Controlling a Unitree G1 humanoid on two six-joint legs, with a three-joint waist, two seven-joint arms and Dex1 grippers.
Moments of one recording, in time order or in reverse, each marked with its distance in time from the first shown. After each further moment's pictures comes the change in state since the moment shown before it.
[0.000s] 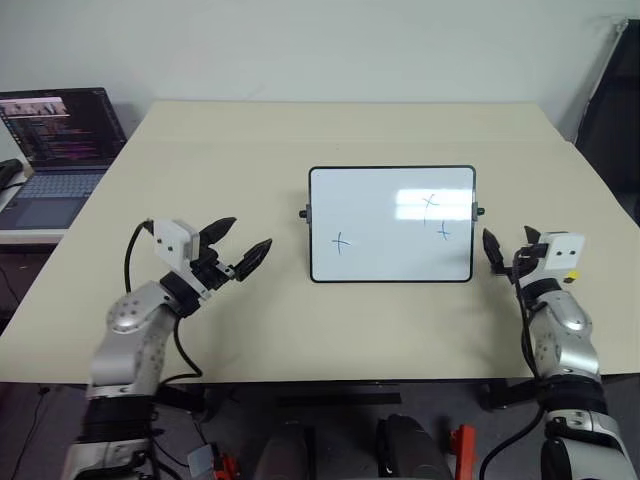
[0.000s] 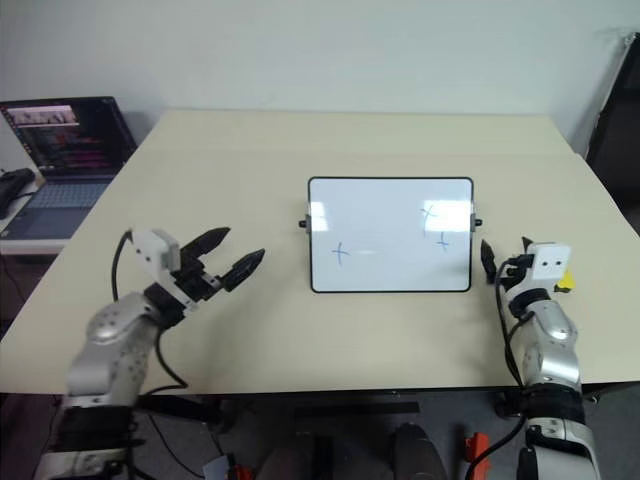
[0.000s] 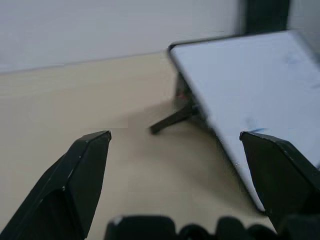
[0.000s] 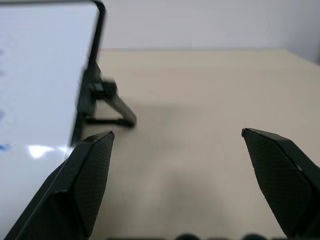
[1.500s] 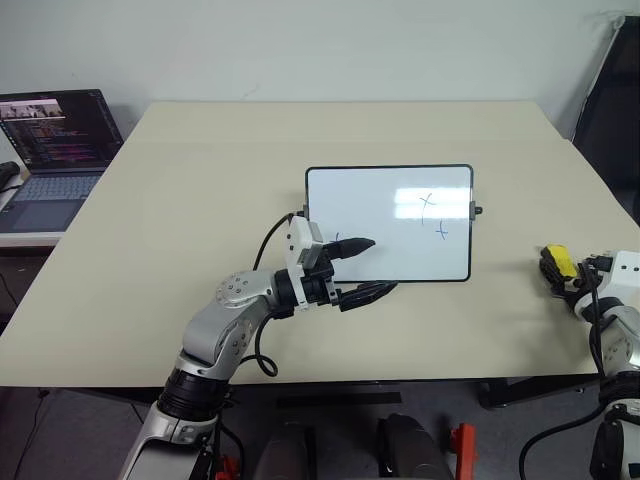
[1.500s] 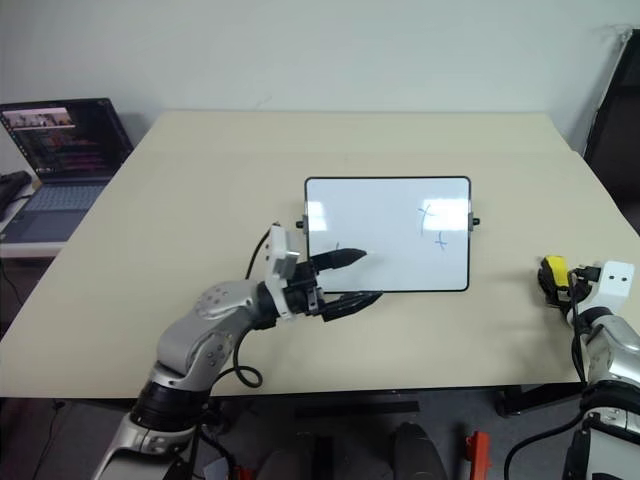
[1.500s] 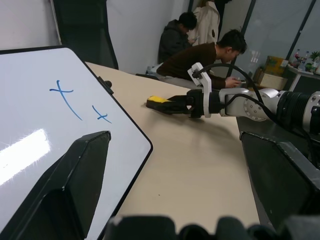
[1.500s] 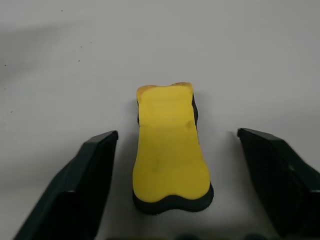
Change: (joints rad) left arm -0.161 -0.259 -0.316 -0.093 0.052 0.181 -0.110; right arm -0.080 -0.235 -0.143 0.429 0.025 0.164 0.129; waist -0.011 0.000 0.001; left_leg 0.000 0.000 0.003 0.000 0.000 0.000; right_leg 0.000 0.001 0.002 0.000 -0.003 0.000
